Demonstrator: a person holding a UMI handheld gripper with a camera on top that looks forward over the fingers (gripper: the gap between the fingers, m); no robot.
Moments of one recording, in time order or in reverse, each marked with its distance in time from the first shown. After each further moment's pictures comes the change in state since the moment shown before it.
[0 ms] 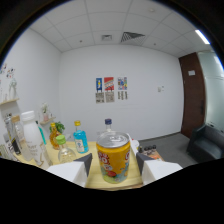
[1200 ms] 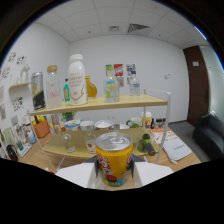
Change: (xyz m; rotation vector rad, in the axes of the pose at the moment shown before) arm -0.083 0.163 -0.099 -0.107 -0.078 0.002
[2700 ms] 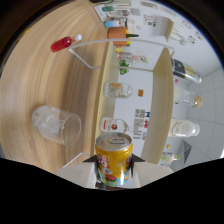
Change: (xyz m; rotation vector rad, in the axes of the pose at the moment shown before) arm -0.024 0.018 0.047 -0.013 0.146 -1.769
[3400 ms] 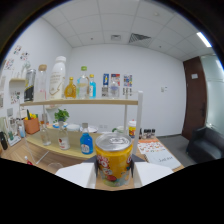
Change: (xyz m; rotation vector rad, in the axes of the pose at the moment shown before) arm -0.009 0.121 -0.023 0.074 -0.008 1.684
